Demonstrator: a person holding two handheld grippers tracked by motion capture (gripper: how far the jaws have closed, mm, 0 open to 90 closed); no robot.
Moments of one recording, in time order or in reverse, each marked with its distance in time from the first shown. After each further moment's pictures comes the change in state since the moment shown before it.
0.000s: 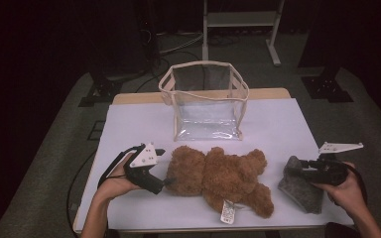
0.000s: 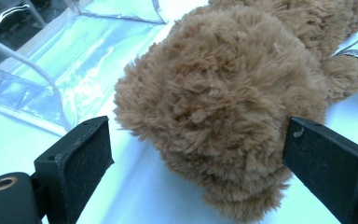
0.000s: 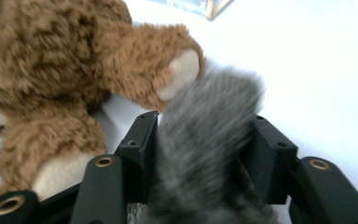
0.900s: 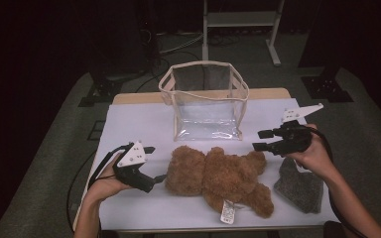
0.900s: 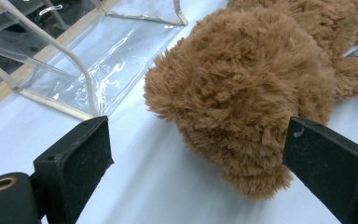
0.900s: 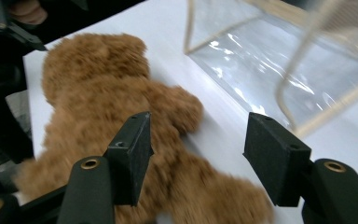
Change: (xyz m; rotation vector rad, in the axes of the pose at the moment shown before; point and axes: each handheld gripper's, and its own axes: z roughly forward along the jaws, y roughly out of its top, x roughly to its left) left arm 0.007 -0.008 -0.022 -0.017 0.052 -0.024; right arm 0.057 0.120 0.041 -0.007 0.188 -0.252
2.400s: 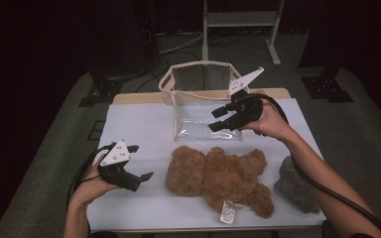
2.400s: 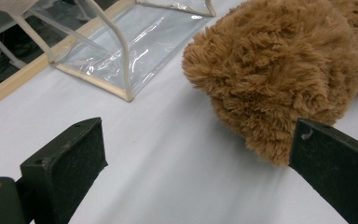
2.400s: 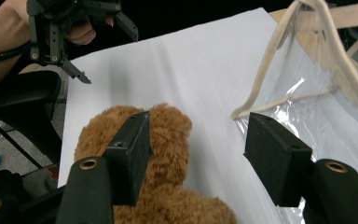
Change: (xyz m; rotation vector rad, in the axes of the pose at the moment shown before) left arm 0.015 -0.021 -0.026 0.004 0.069 -0.068; right arm 0.024 0.122 0.072 0.091 0.186 -0.214
